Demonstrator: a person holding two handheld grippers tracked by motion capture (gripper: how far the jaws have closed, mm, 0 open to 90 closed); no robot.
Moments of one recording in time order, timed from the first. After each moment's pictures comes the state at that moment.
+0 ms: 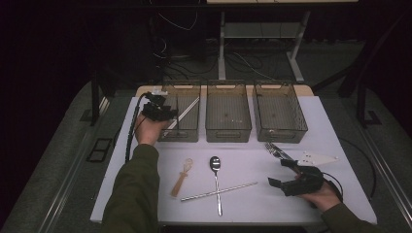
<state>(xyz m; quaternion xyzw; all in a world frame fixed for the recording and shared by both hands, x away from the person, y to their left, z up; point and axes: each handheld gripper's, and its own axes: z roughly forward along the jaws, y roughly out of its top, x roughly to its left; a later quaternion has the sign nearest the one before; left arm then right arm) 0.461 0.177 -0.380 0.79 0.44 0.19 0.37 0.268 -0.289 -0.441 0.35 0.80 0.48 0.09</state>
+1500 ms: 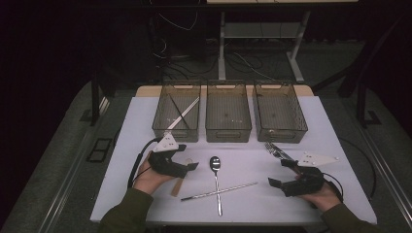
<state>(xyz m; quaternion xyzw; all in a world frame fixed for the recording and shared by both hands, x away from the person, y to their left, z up) 0.311 0.144 -0.408 0.85 0.26 0.11 0.46 0.266 -0.289 -0.440 0.35 0.80 0.48 0.10</state>
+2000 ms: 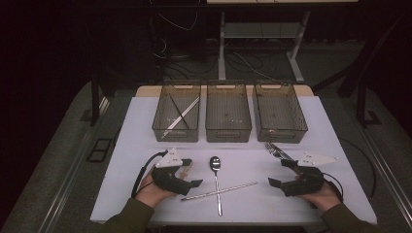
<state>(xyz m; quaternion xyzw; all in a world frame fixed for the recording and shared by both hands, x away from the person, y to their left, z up) 0.278 0.133 -0.423 0.85 0.23 0.07 0.46 0.266 -0.289 -0.441 0.35 0.80 0.48 0.10</state>
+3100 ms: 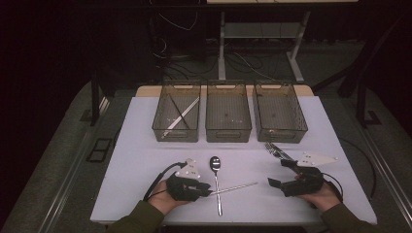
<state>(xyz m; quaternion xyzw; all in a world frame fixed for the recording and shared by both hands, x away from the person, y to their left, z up) 0.268 0.098 -0.443 0.90 0.17 -0.01 0.40 0.266 -0.288 -0.441 0.35 0.80 0.48 0.10</state>
